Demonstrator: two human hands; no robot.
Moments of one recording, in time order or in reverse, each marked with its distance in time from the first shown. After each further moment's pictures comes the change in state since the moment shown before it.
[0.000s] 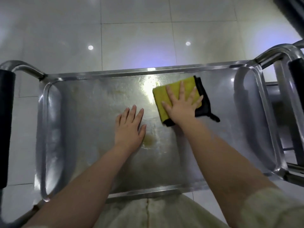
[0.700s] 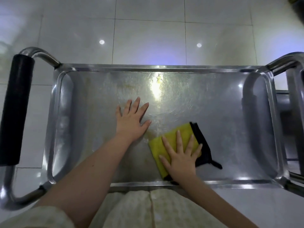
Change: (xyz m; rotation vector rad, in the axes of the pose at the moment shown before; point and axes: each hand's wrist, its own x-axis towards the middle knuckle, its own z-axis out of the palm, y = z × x) left_hand 0.006 -0.011 -0.014 0.031 -0.073 -0.071; right_hand -0.168 0.015 0.076 -0.063 -0.042 -0.210
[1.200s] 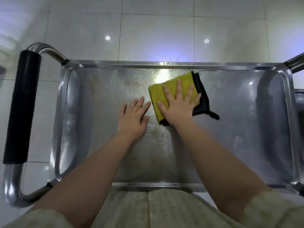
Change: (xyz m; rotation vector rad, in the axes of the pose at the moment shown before) left_hand -0.002 -0.026 0.011 -0.165 0.112 0.029; right_hand 0.165 -0.038 -0.069 0.022 0.077 0.044
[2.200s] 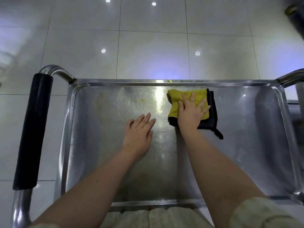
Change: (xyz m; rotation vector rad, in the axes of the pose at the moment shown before) left_hand 0.006 -0.011 -0.012 0.013 -0.010 0.106; right_hand 0.033 -0.001 -0.009 0.355 0.259 0.320
